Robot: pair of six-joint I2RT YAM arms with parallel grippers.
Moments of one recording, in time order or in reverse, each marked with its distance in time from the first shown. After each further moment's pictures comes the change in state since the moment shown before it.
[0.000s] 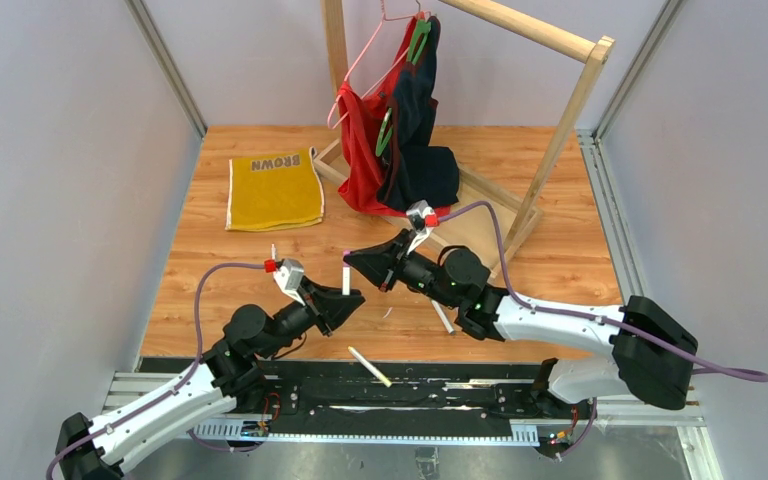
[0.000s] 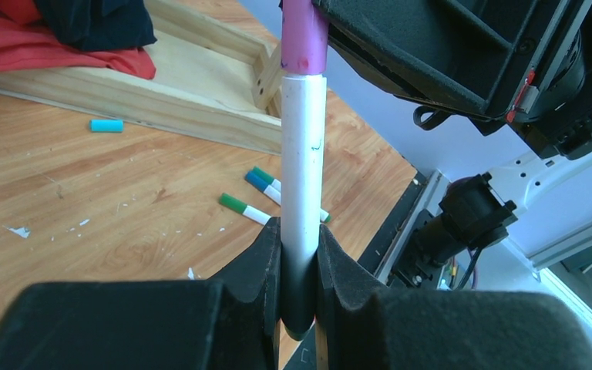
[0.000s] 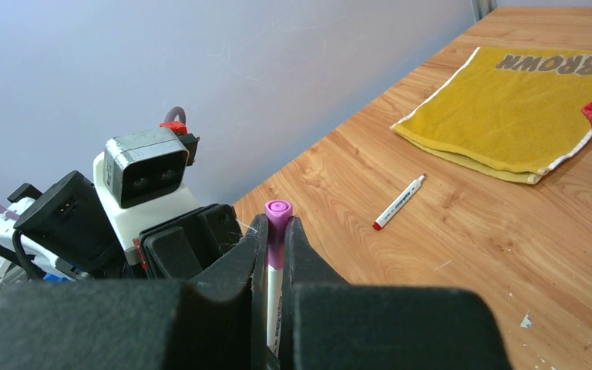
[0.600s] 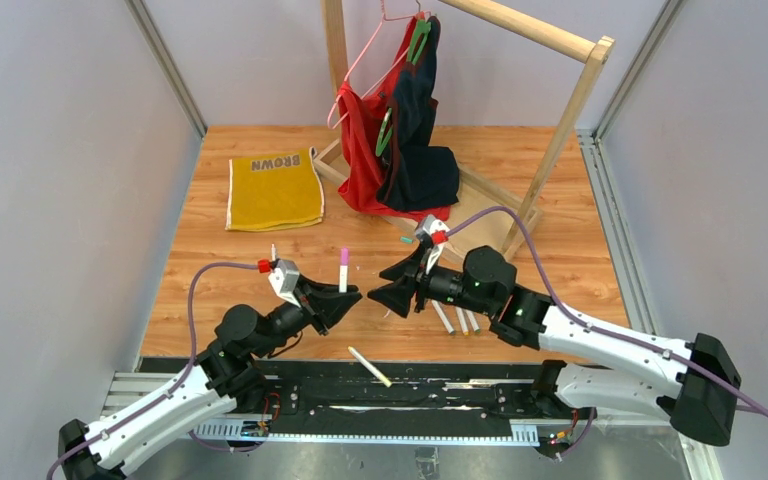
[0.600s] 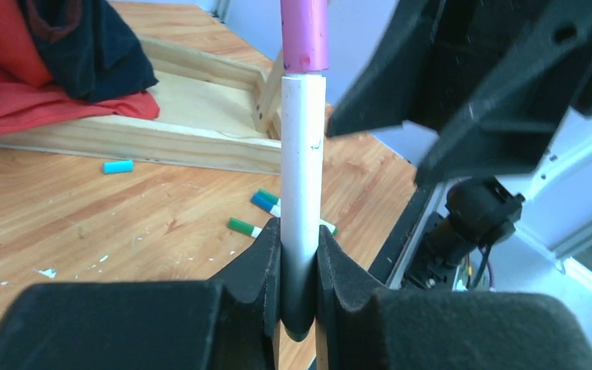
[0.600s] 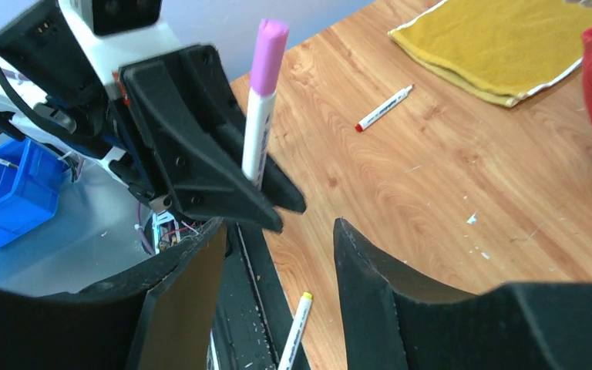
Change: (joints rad) left arm 0.003 -0.047 0.035 -0.037 0.014 0.093; right arm -0.003 -0.279 -0.027 -0.477 -0.111 -0.187
